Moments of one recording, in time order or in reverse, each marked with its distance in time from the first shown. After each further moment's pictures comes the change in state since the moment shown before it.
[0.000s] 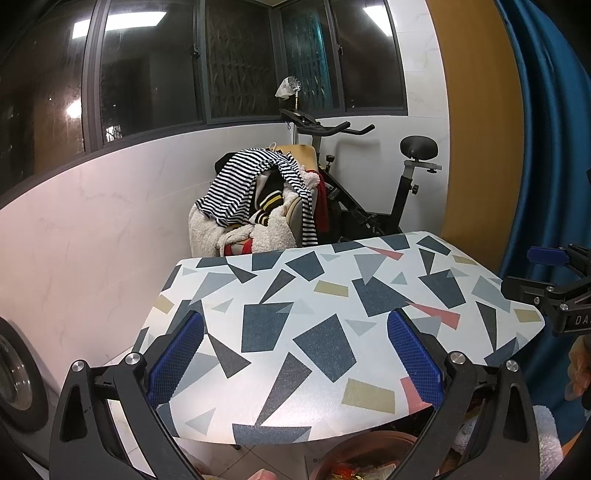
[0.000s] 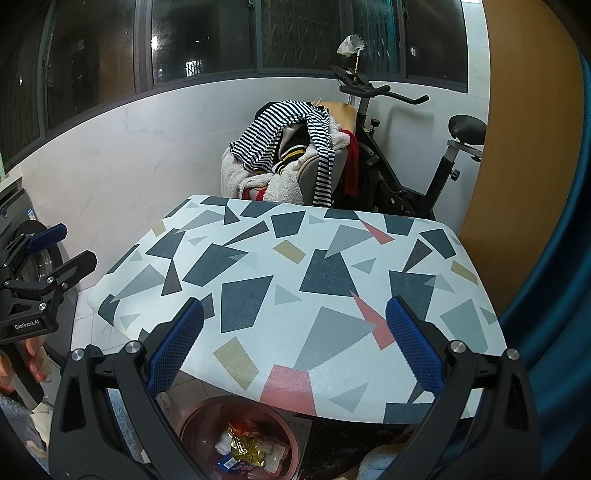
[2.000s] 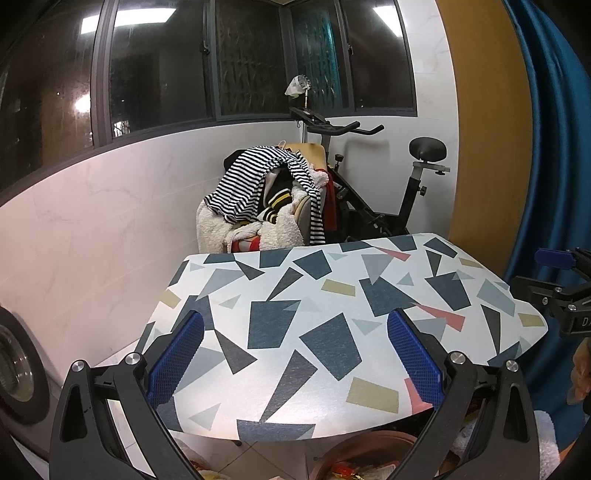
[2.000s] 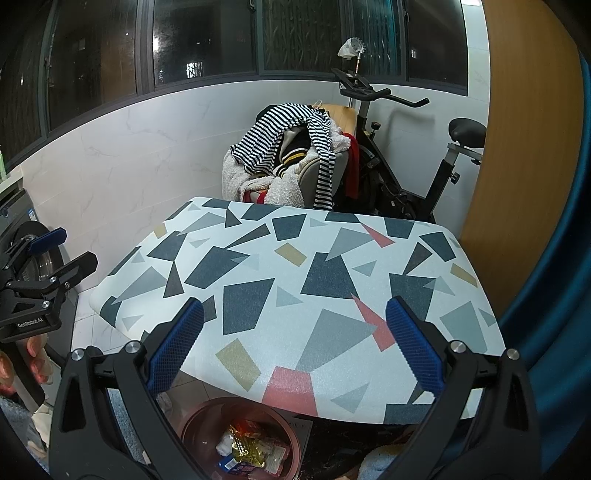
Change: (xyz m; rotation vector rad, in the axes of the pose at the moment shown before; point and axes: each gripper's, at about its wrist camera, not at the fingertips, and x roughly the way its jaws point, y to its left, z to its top) left arm -0.003 0.002 0.000 -0.031 0.012 0.031; right arm 0.003 0.005 0.000 -0.005 -0.001 0.001
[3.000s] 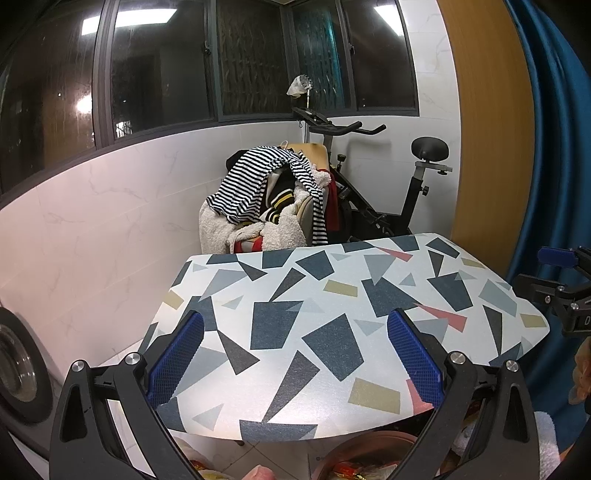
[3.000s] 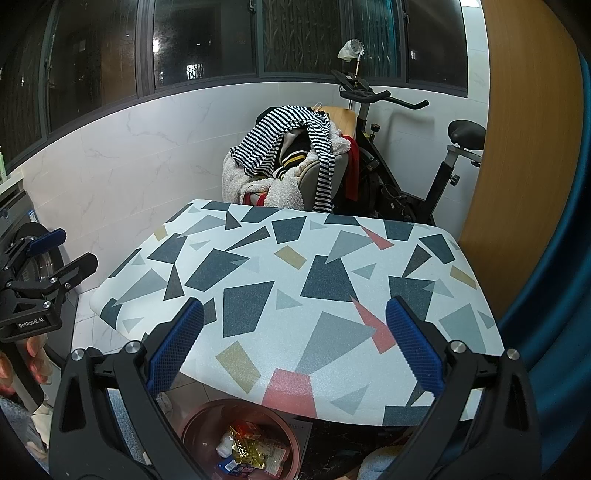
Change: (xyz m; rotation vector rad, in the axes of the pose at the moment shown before) left arm -0.001 0.001 0.001 -0.012 0.001 -0.001; right arm 0.000 0.000 0.000 0.001 0.000 0.000
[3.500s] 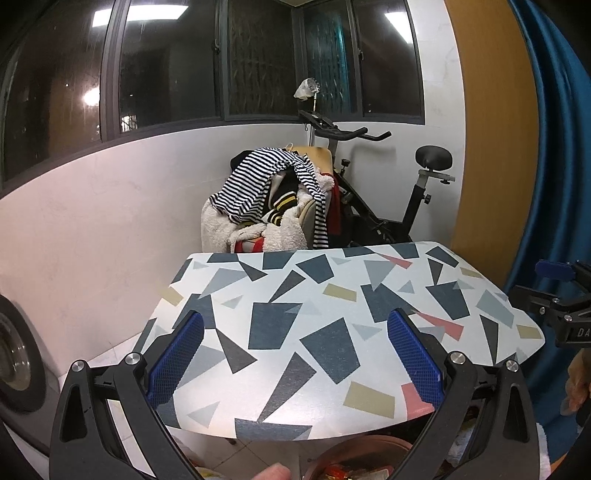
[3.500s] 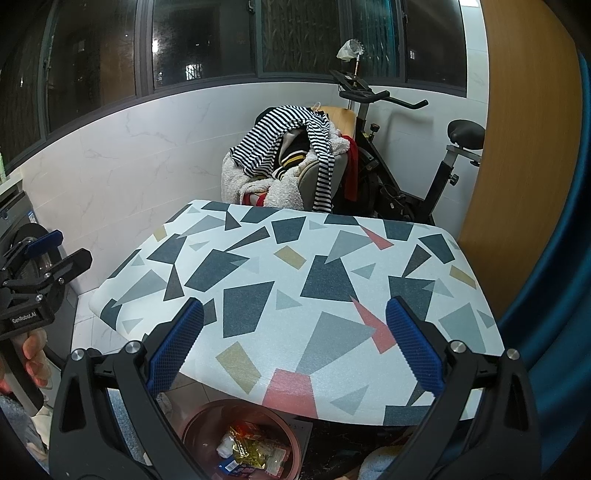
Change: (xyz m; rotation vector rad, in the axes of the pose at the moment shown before) left arm -0.007 0.007 0.000 -0.030 -0.012 0.009; right arm -0.001 0.002 0.000 0.000 -0.002 0.002
